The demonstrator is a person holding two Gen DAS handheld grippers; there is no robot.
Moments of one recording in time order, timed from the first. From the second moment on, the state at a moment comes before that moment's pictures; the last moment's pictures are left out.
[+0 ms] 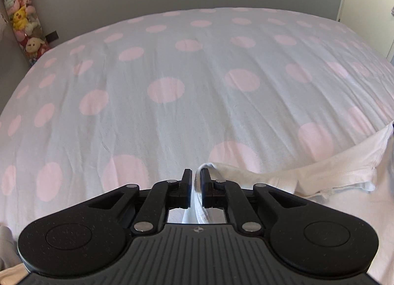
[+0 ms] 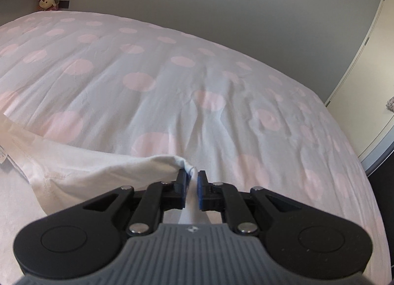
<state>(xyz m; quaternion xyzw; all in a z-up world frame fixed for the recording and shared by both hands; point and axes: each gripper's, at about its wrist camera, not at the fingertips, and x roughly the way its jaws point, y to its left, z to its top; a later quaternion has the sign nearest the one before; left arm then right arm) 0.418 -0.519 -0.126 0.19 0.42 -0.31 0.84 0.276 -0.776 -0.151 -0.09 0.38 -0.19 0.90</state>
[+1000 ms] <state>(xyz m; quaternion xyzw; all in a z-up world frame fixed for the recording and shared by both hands) 0.401 -0.558 -0.195 0.16 0.41 -0.38 0.82 0.316 -0.715 -0.205 -0.04 0.39 -0.06 0.92</state>
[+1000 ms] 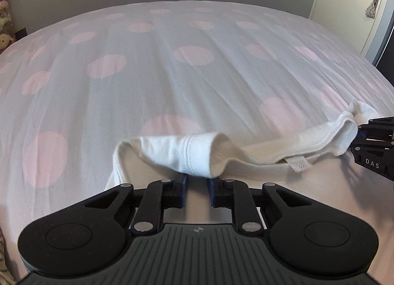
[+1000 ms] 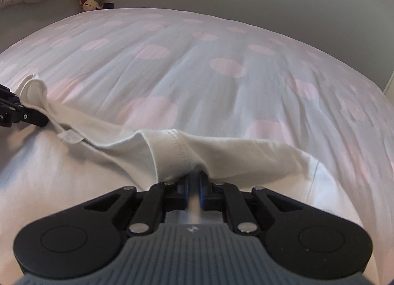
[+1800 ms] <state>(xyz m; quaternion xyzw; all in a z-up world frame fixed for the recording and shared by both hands) 0.363 -0.451 -0.121 0.14 0.42 -0.33 0.83 0.249 -0.786 -0.120 0.10 0.39 -0.09 0.91</state>
